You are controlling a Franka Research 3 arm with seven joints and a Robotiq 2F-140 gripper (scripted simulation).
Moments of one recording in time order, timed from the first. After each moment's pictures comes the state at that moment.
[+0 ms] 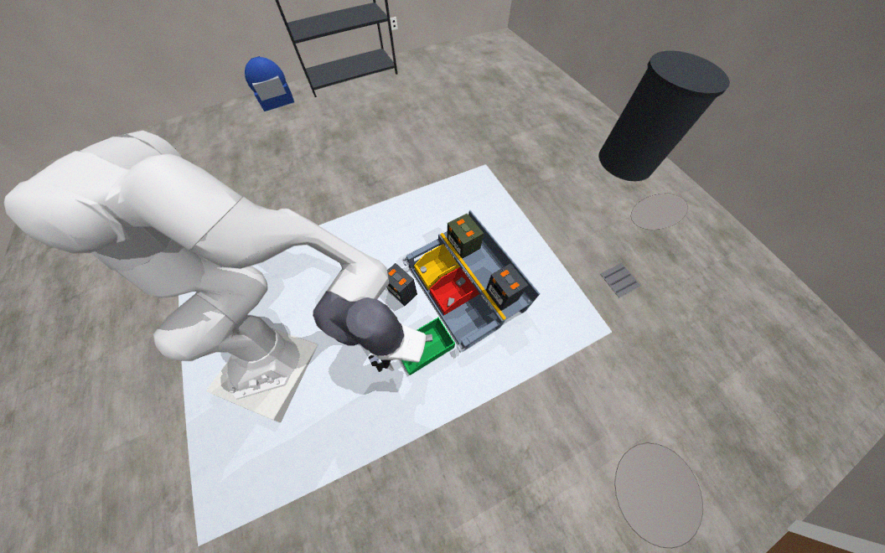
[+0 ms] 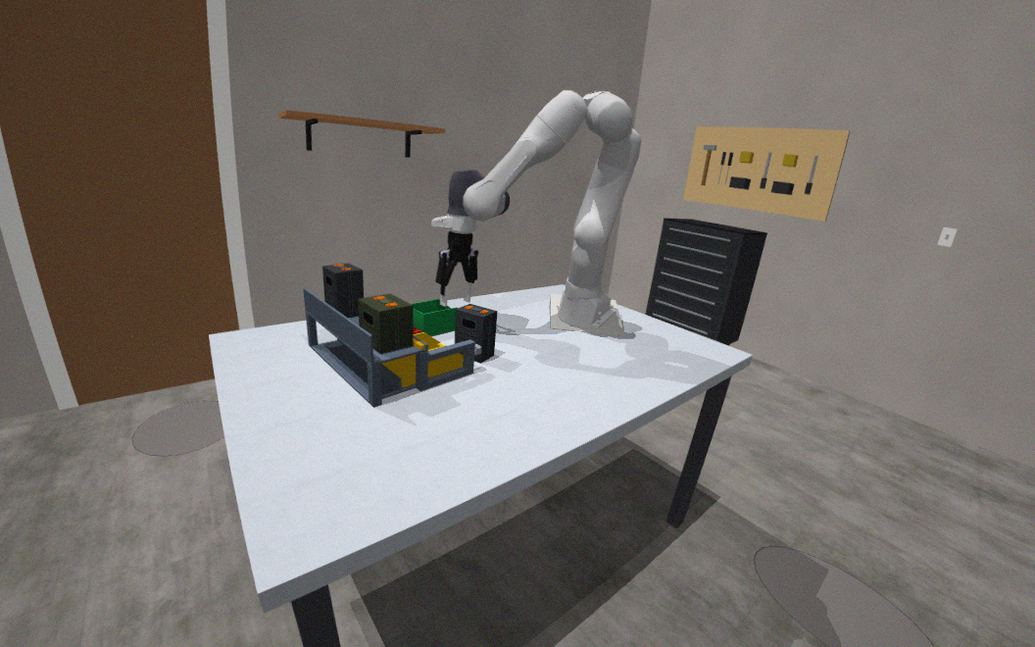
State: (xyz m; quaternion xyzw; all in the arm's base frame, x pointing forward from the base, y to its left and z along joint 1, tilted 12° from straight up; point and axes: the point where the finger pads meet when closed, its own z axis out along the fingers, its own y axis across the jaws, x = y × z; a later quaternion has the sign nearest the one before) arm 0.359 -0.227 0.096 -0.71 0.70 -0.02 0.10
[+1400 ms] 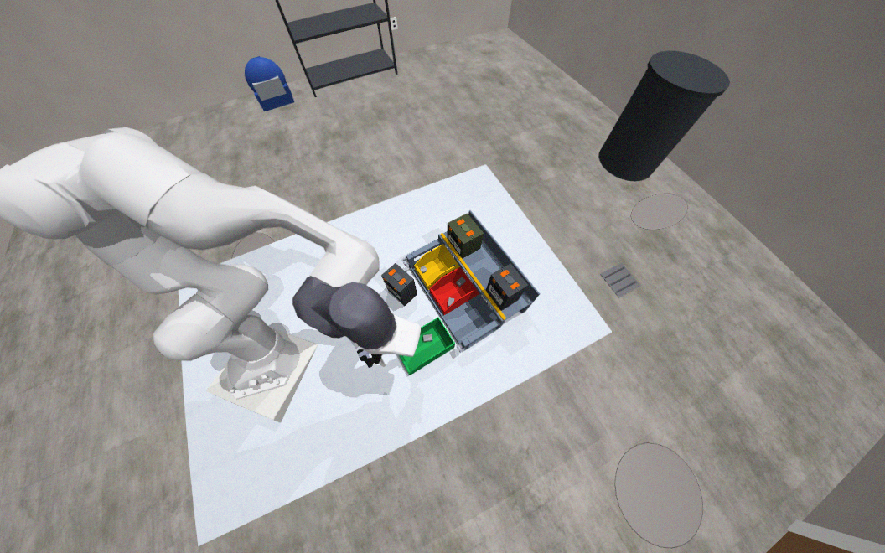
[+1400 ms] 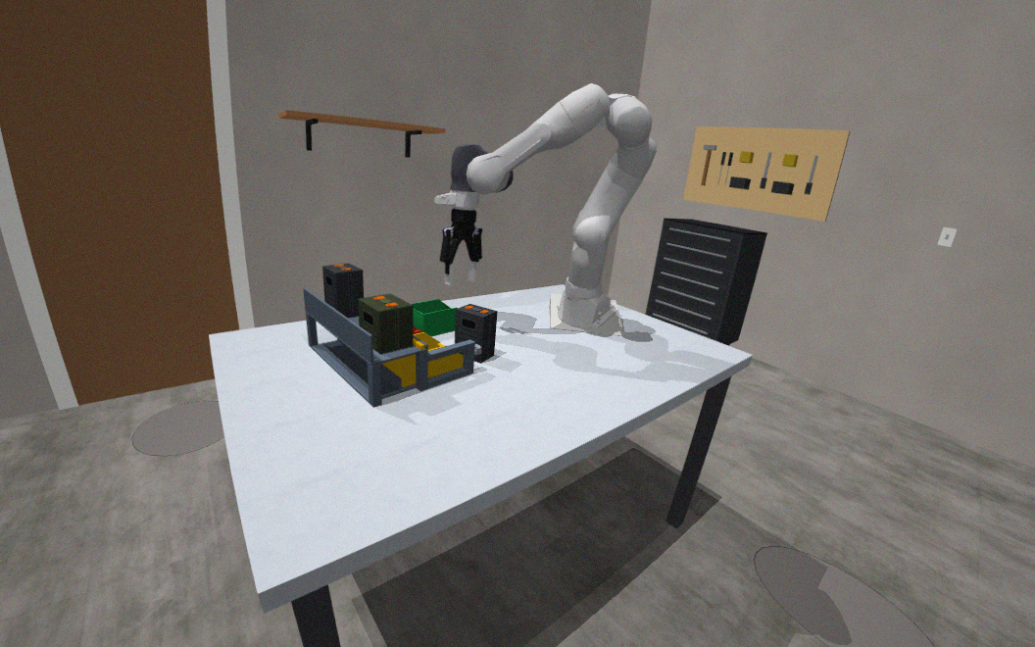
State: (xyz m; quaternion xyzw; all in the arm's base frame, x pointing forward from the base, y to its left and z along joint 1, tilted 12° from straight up) arm 0.340 -0.227 0.163 -0.71 0.70 -0.01 0.10
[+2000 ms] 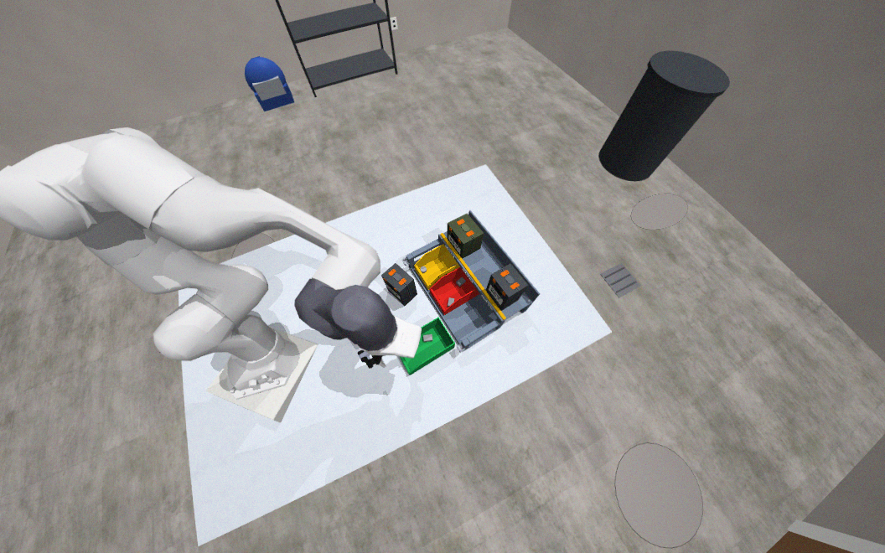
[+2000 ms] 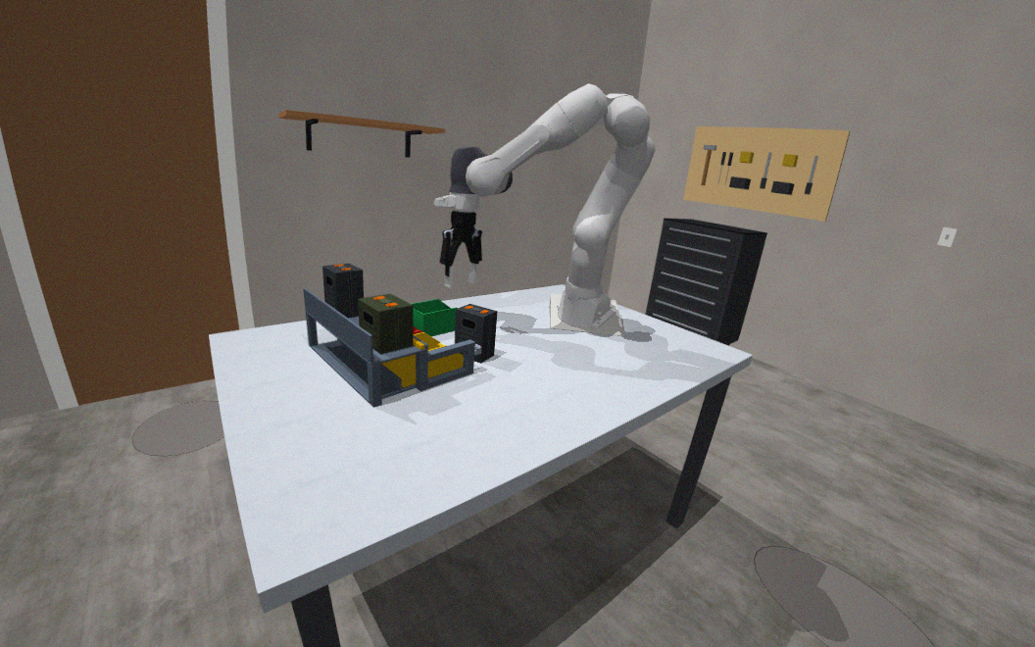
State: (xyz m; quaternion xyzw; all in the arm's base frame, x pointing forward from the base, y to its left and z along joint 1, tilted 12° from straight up) arm 0.340 -0.227 0.157 -0.71 0.70 -0.01 0.10
